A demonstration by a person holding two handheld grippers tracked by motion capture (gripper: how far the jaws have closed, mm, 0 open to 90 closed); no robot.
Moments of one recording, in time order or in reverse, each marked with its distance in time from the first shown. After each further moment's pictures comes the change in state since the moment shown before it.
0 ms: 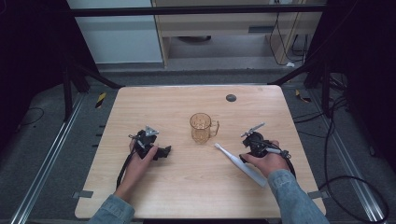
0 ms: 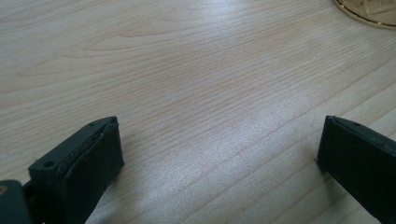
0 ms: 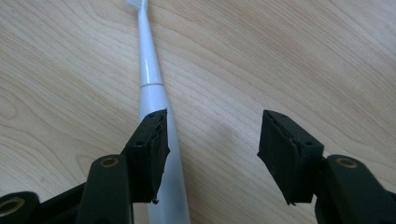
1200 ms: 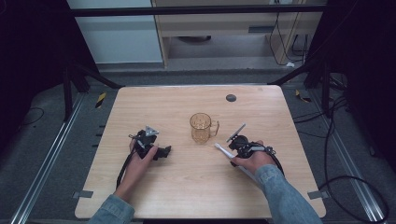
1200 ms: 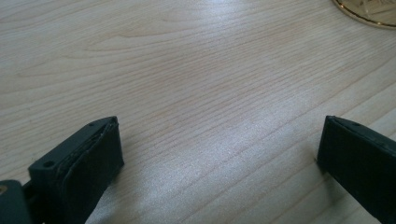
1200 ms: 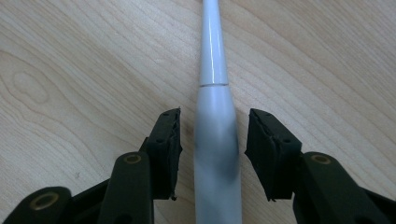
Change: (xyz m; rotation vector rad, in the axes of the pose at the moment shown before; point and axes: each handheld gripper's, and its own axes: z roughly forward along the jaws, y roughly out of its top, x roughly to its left) left arm 0.000 0.000 0.000 0.001 -0.001 0.004; right arm 0.026 0.018 0.028 0.167 0.094 -0.087
